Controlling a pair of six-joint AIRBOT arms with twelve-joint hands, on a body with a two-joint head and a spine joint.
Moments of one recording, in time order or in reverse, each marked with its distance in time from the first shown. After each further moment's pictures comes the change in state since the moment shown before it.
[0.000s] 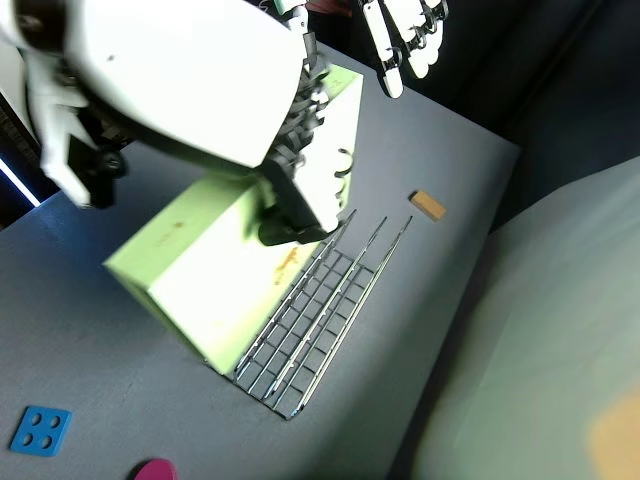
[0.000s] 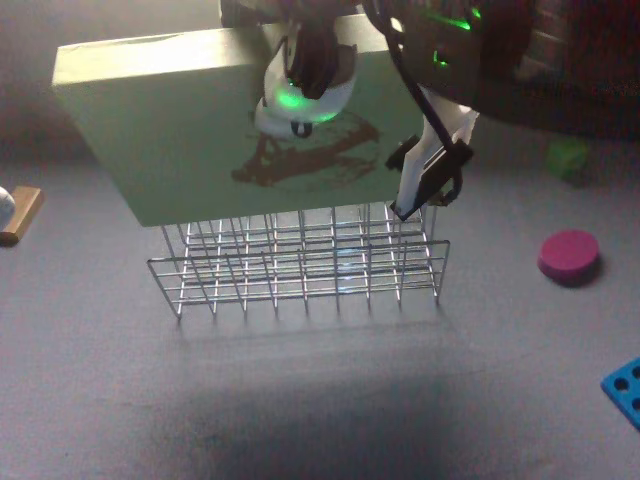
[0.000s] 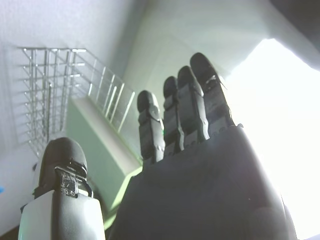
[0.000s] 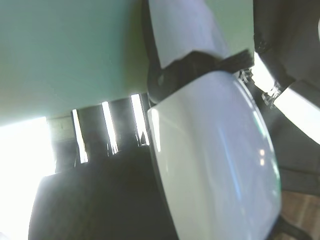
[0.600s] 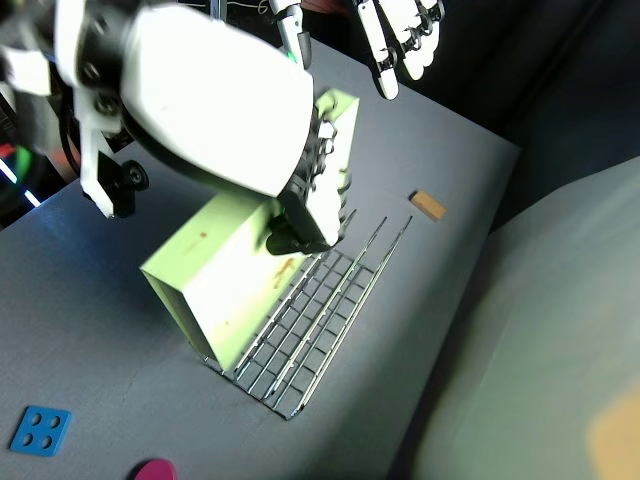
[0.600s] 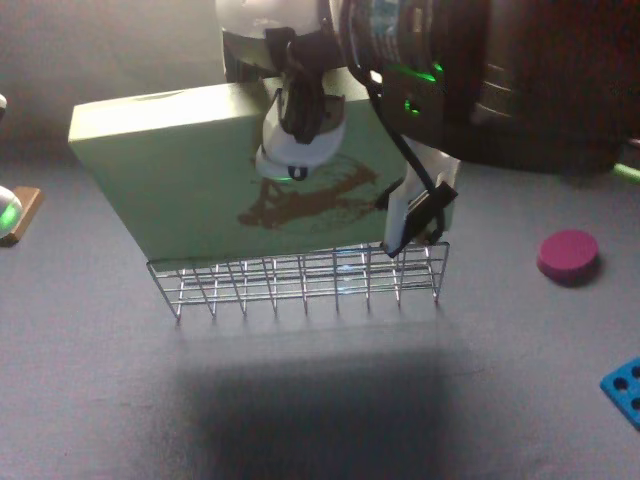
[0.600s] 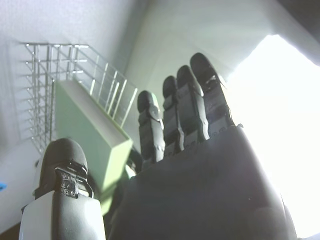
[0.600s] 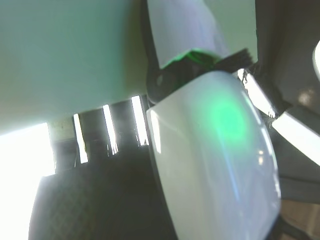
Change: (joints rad) left arm -0.003 0.000 -0.007 -0.008 0.000 0.000; right arm -0.057 -0.039 0.058 0.042 0.003 0.019
